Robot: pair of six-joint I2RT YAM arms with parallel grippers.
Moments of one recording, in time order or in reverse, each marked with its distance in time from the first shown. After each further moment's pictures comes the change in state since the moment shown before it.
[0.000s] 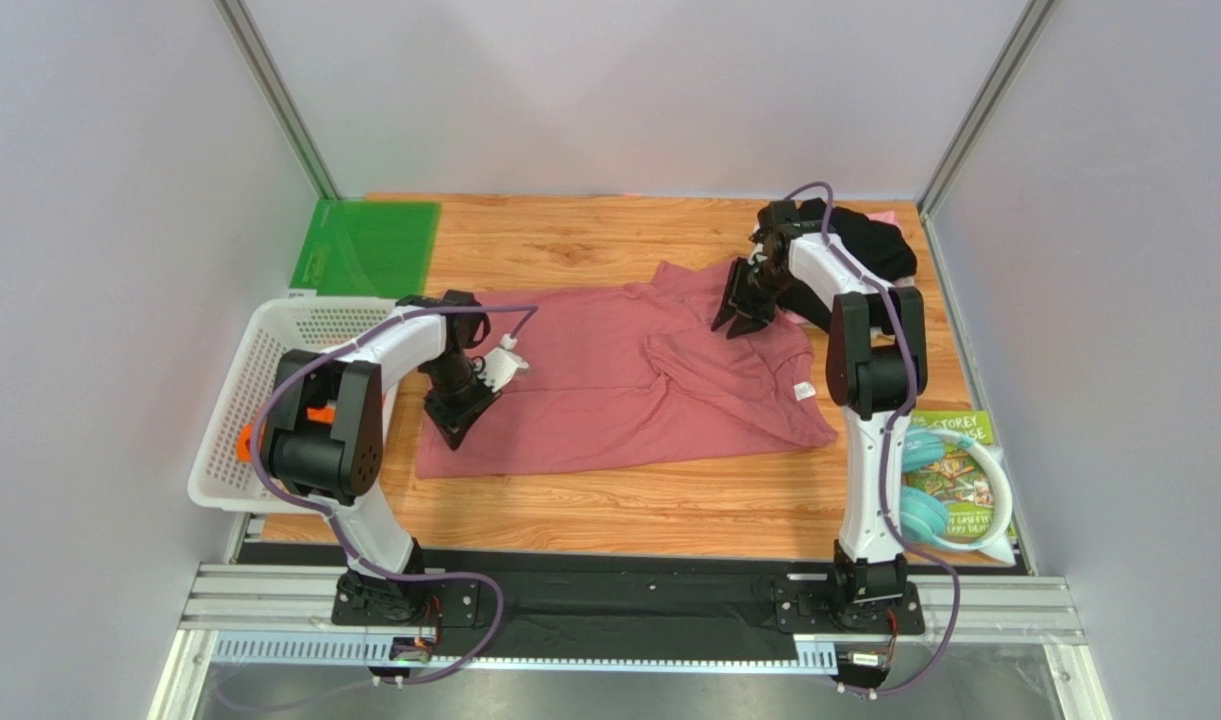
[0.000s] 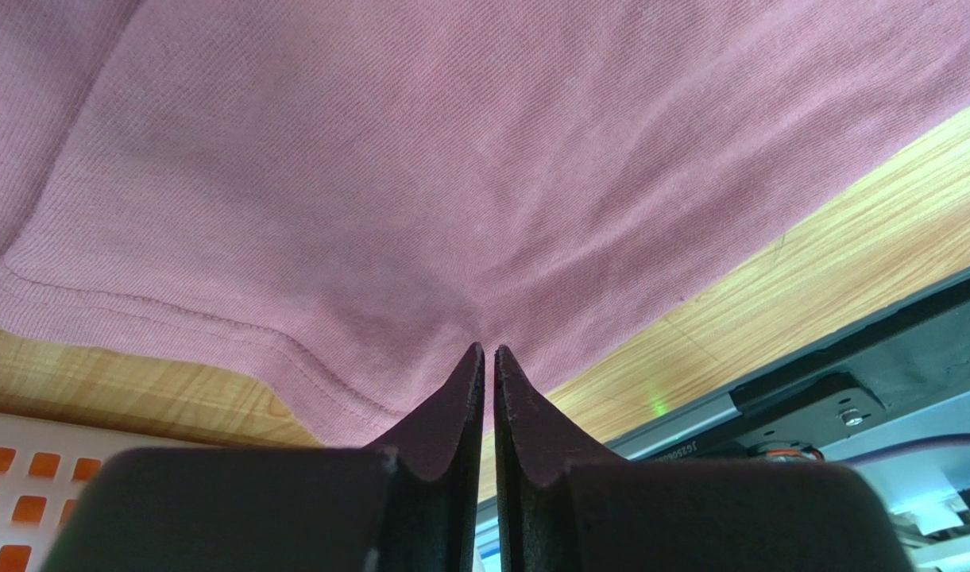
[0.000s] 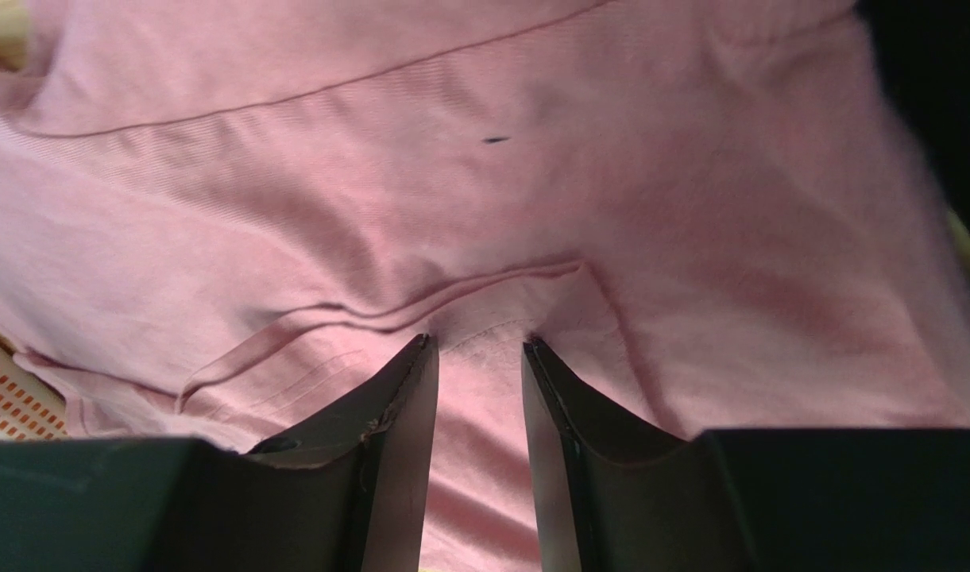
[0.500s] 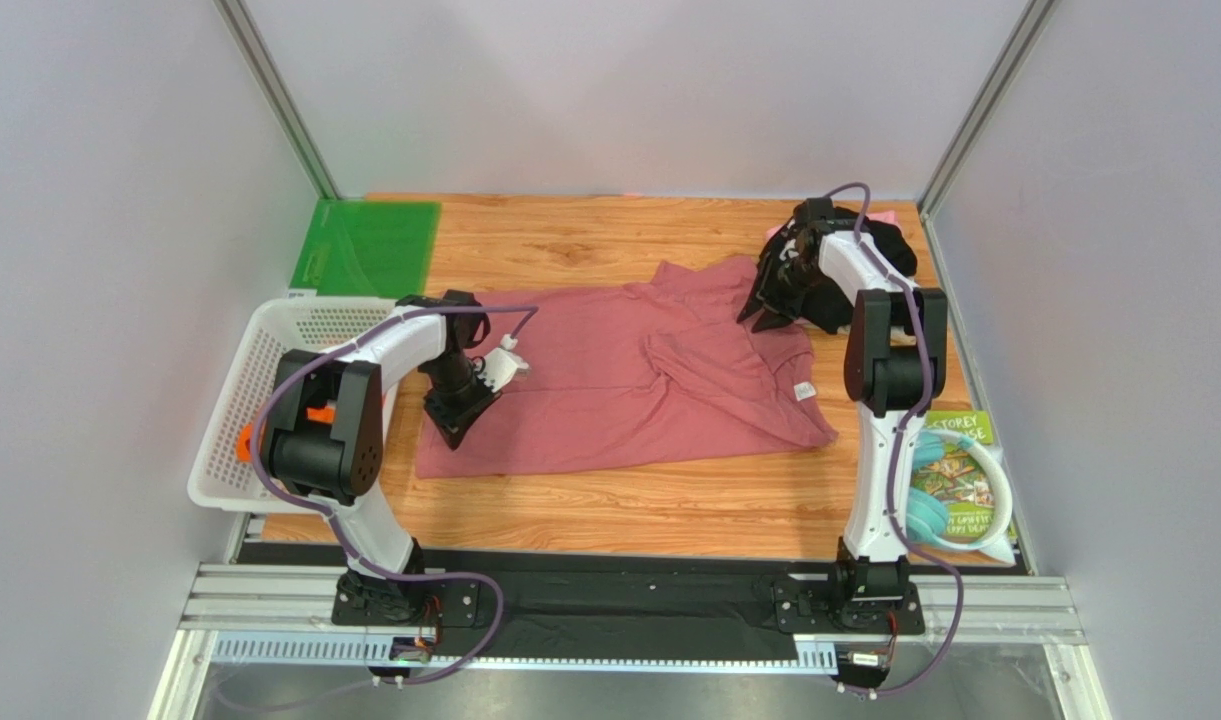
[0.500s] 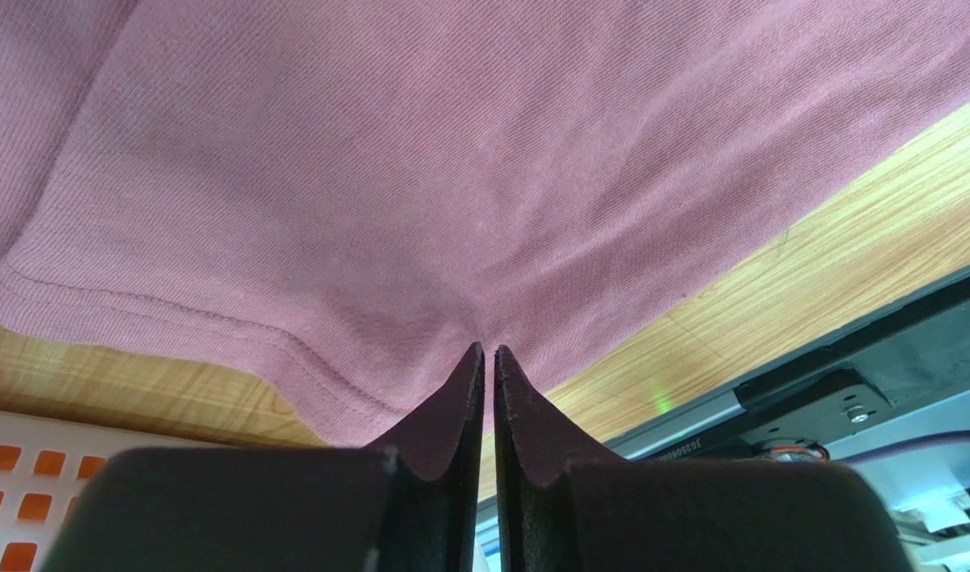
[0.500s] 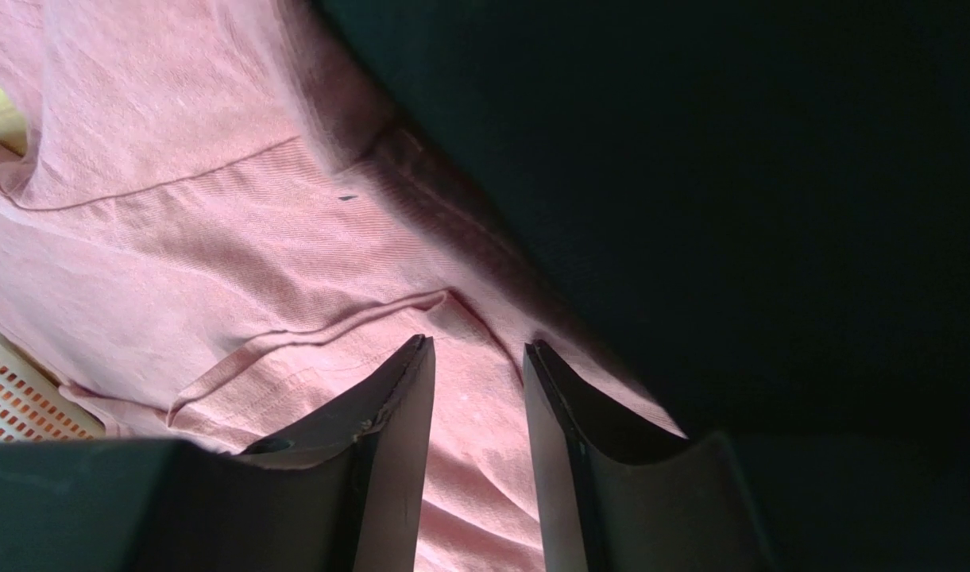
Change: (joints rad) left arm 0.000 0.000 0.001 -0.003 -0.002 0.008; right arm -0.096 0.011 0.000 0.004 -0.019 -0.002
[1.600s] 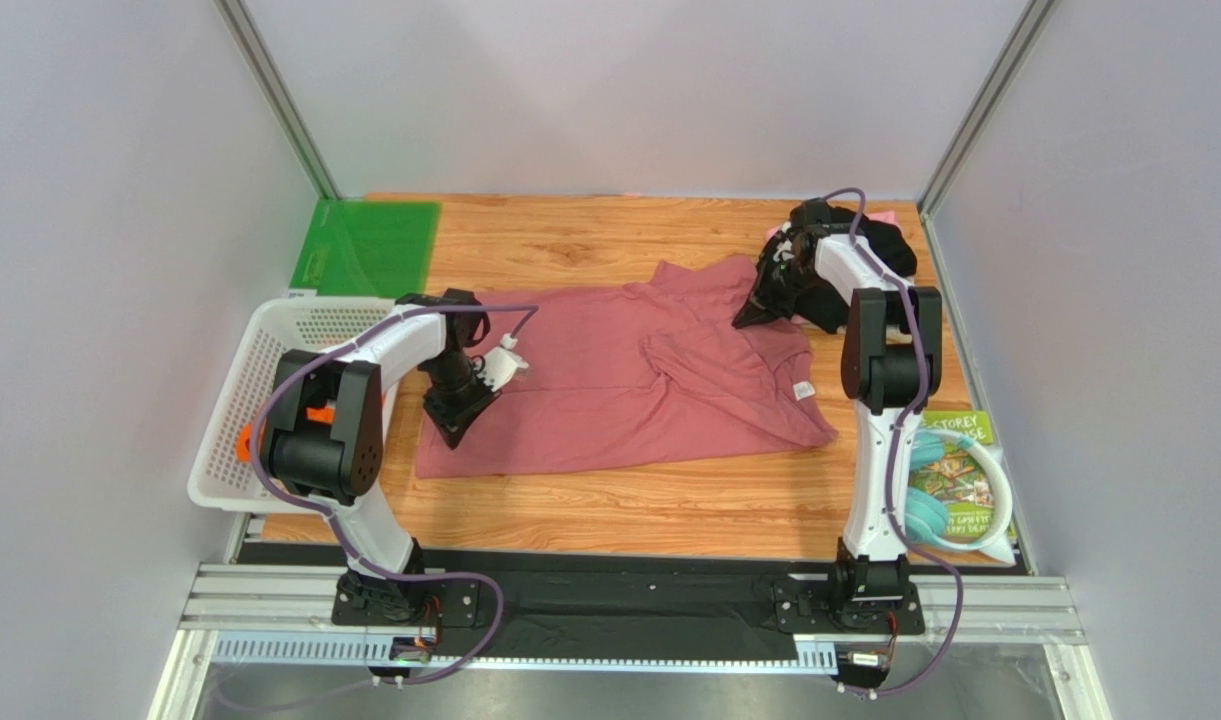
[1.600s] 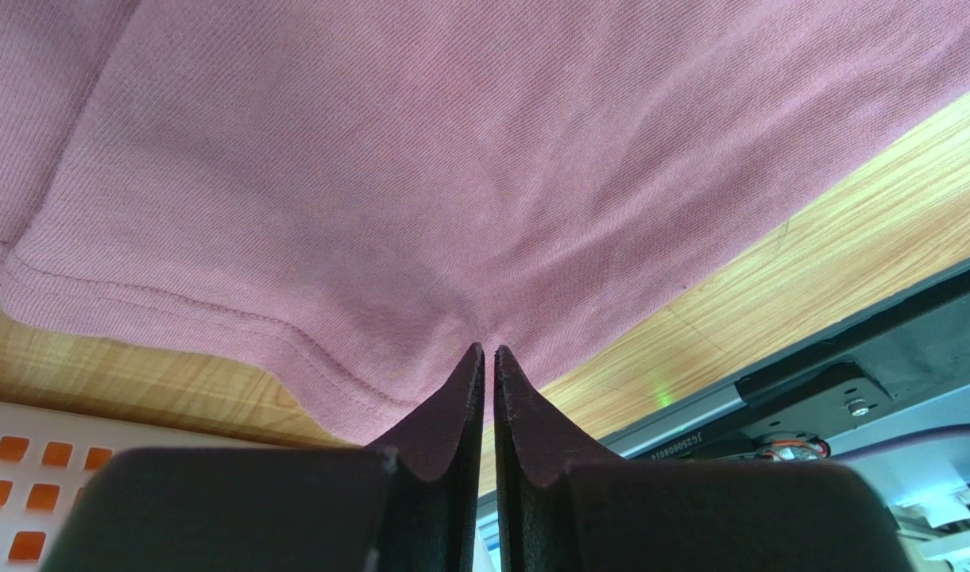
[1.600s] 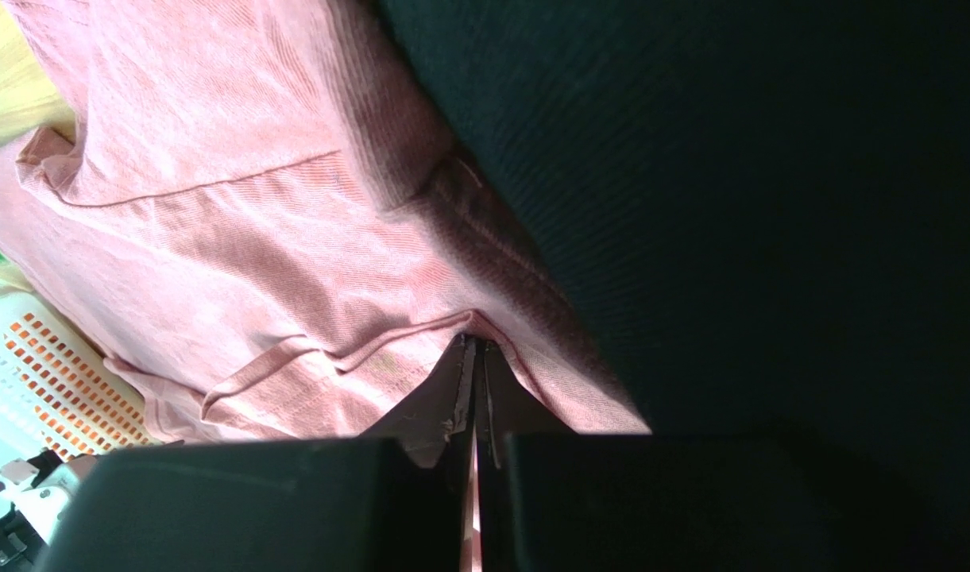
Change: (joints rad) left arm 0.000 0.000 0.010 -0.014 -0.005 0.005; right arm -0.001 0.028 0.000 0.042 -0.089 0.016
